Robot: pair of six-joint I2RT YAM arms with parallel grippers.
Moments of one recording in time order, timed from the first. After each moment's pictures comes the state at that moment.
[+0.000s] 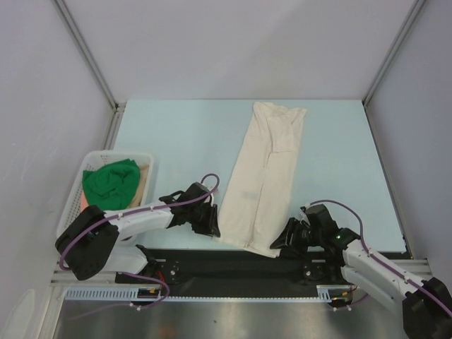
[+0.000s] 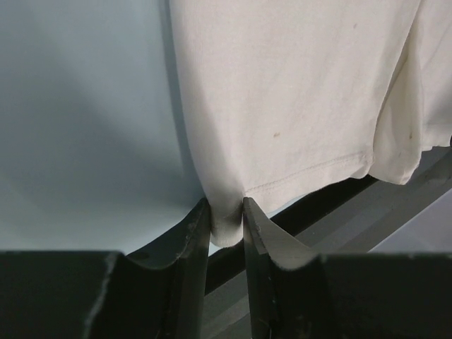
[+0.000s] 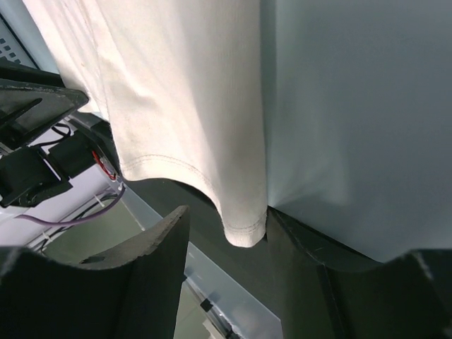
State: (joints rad) left arm -0.77 1.32 0.54 -0.30 0.29 -0.65; right arm 0.54 0.70 0.11 -0.34 -0.54 1.08
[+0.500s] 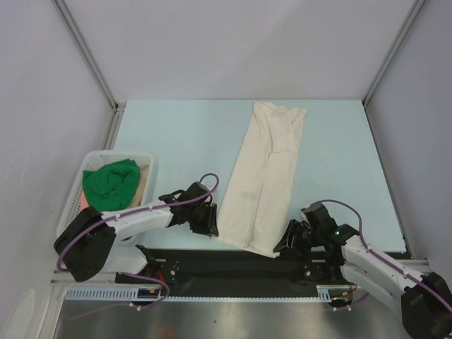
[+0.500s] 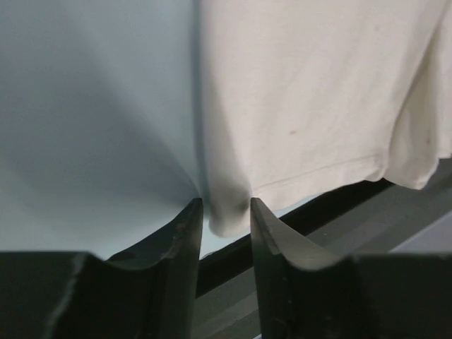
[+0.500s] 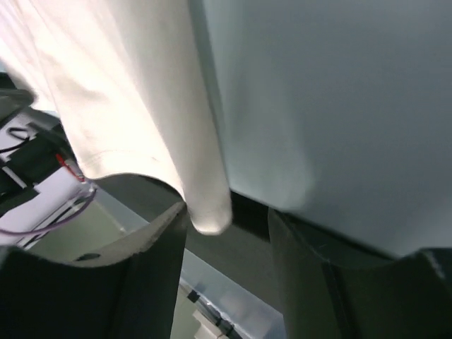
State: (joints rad) left arm -0.77 1.32 0.55 -0.34 0.27 -0.65; right arm 0.54 0.77 0.14 -0.39 -0.54 1.04
